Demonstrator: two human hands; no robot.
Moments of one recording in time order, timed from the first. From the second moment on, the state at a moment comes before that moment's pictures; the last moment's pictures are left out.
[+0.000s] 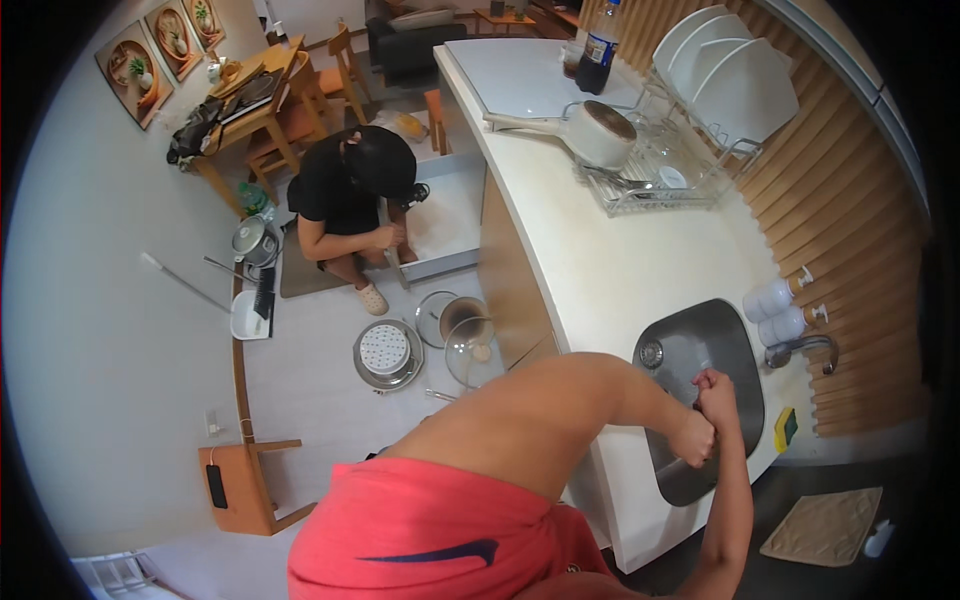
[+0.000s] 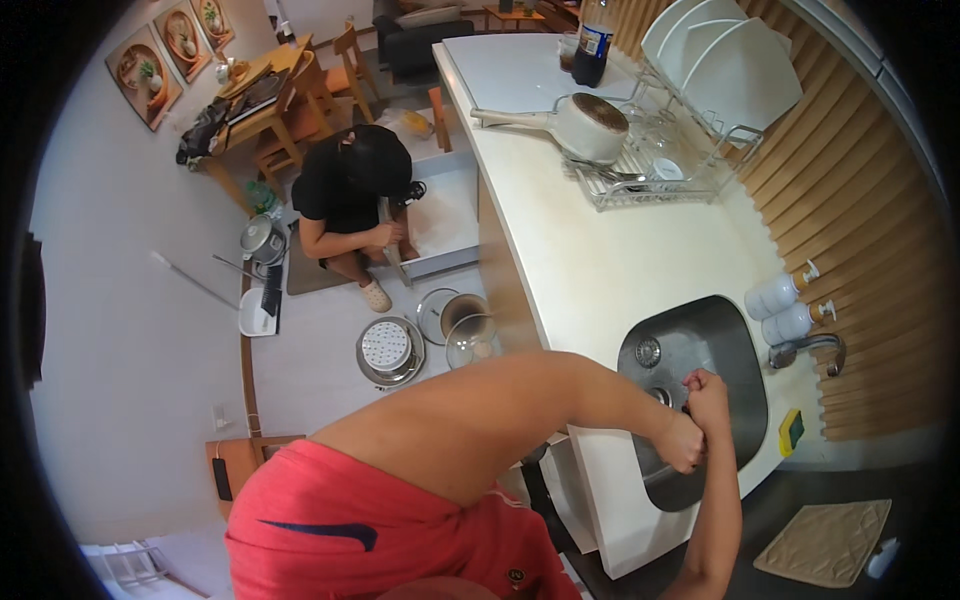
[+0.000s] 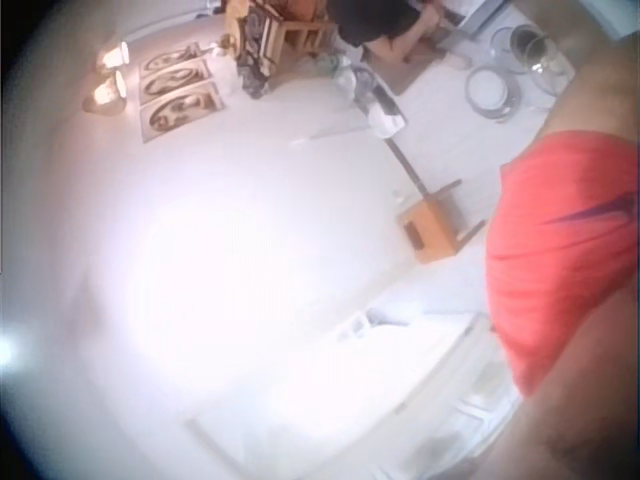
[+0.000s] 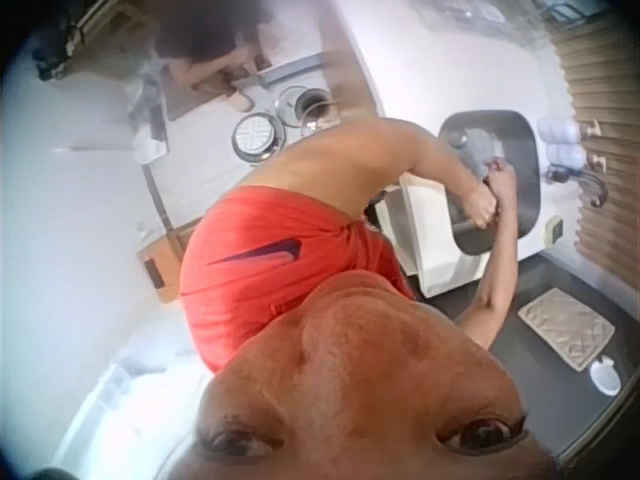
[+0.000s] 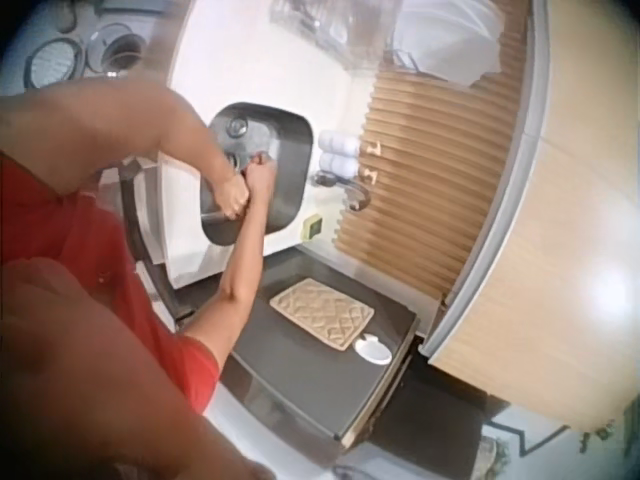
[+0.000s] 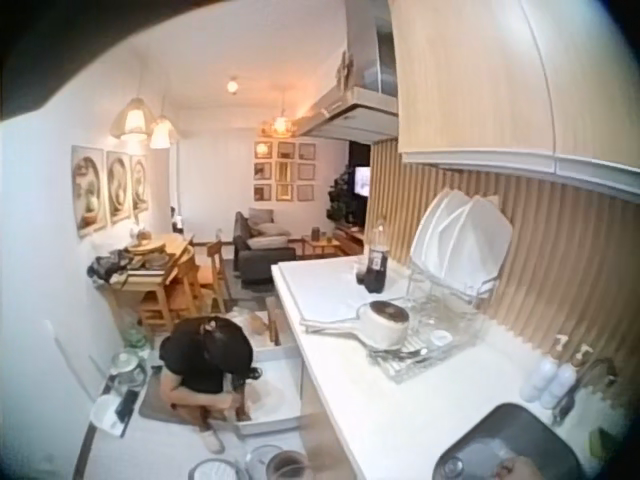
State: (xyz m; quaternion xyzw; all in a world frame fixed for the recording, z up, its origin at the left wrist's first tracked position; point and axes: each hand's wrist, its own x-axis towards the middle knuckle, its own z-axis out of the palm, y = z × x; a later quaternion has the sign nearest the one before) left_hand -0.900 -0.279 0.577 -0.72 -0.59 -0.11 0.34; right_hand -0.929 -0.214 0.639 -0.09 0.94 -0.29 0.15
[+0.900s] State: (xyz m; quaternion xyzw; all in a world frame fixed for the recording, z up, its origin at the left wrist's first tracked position) left_hand -0.783 -0.398 0.641 -0.34 -0.68 -0.47 0.45; right_hand -0.887 -0.253 0.670 -0.01 0.72 -0.65 0.25
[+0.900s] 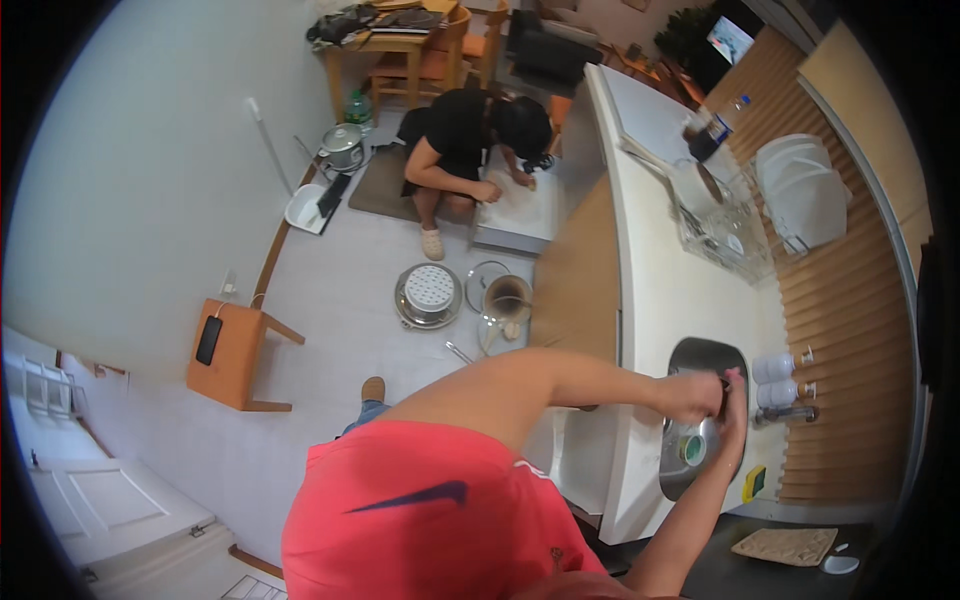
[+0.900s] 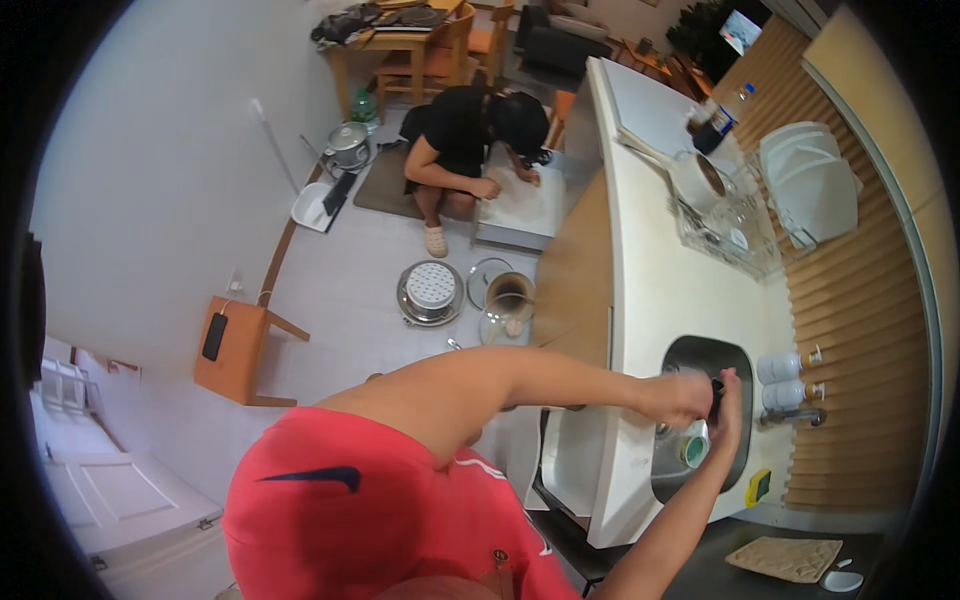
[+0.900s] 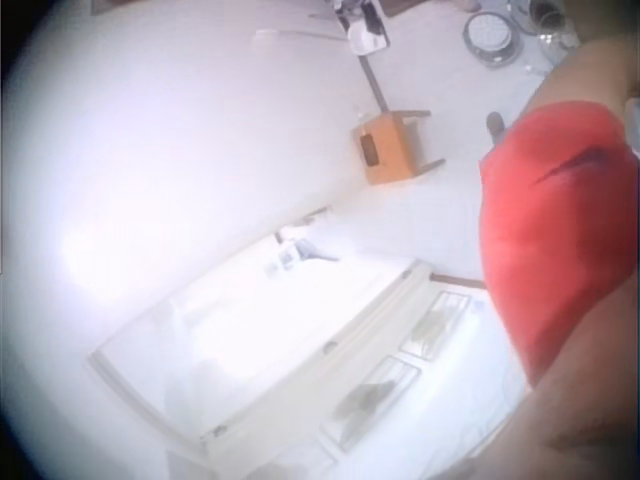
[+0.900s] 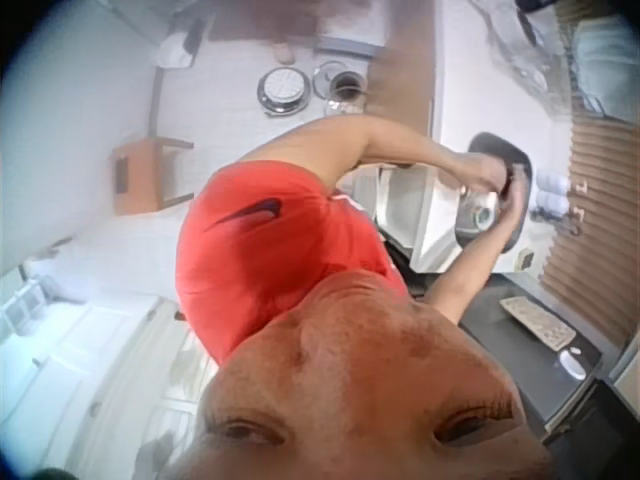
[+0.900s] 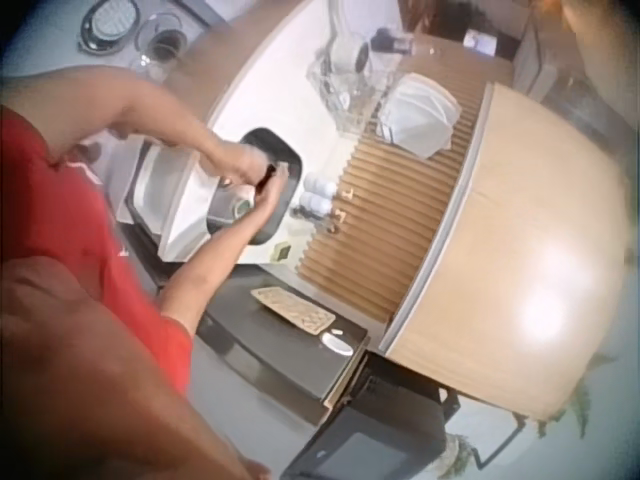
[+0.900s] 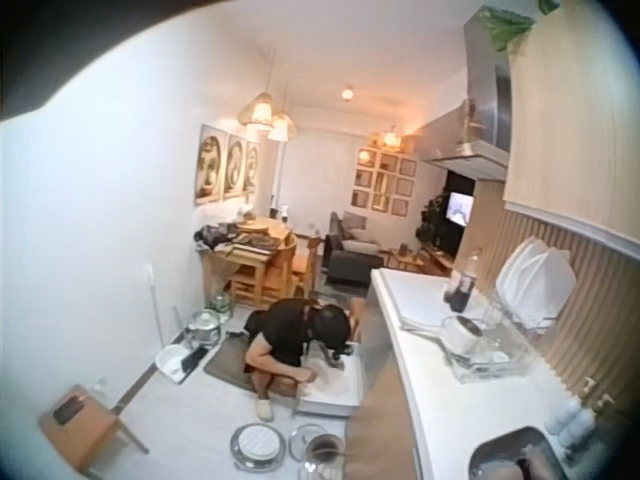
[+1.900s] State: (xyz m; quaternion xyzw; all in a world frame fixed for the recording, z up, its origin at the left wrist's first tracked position) left_hand -0.219 -1.064 0.496 0.06 -0.10 -0.92 0.38; right_hand -0.318 -1.035 0.588 -0.45 0.42 -0.52 0.59
